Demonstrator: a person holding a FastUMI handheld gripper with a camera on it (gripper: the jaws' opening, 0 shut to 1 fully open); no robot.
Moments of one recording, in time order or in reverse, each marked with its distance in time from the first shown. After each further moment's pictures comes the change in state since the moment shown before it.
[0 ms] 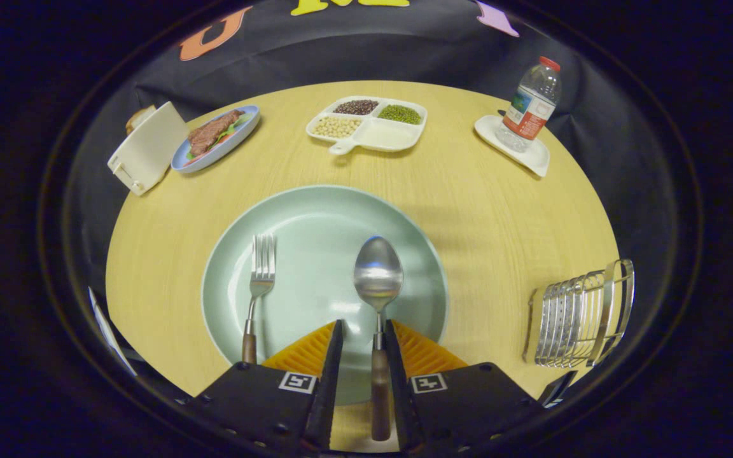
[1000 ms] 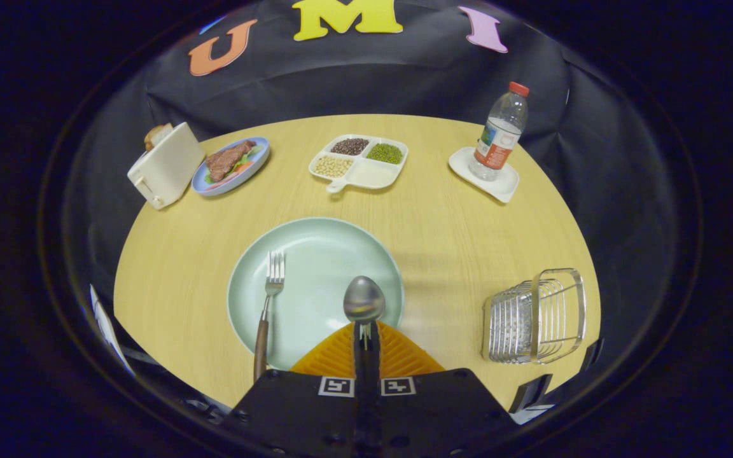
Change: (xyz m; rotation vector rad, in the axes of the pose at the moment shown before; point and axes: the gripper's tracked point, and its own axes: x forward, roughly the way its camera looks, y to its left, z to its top) arm -0.062 -0.028 0.007 -0.009 -0.143 -0.008
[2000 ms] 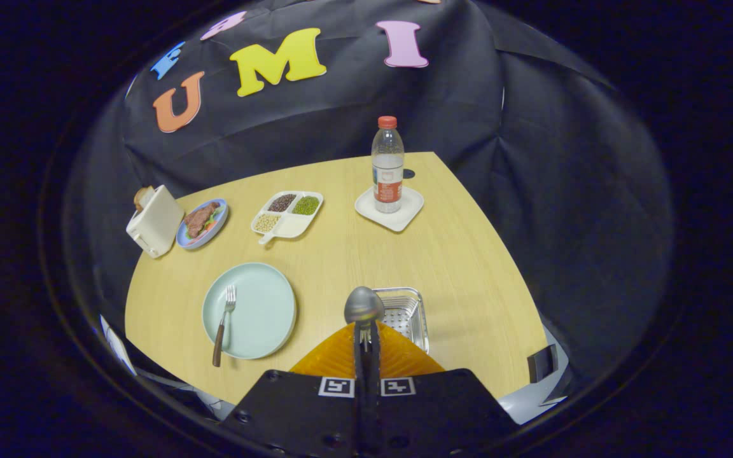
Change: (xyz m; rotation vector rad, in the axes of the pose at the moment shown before) arm -0.091 -0.149 0.014 0.145 -0.155 -0.031
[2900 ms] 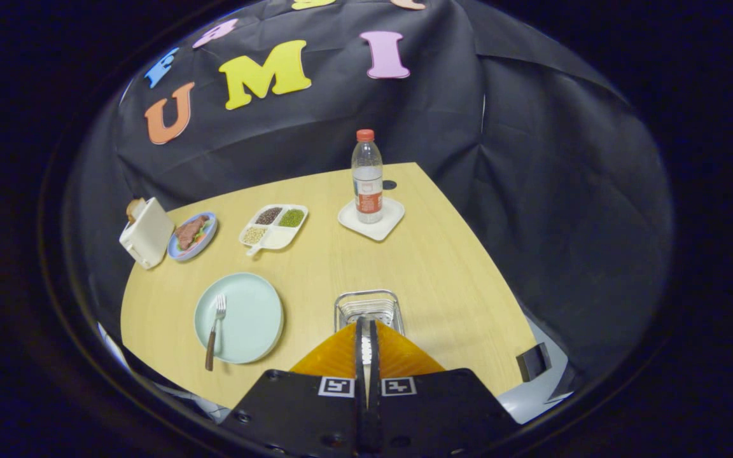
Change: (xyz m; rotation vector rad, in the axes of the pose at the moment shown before) arm -0.015 -0.007 0.001 0.027 -0.079 -0.055
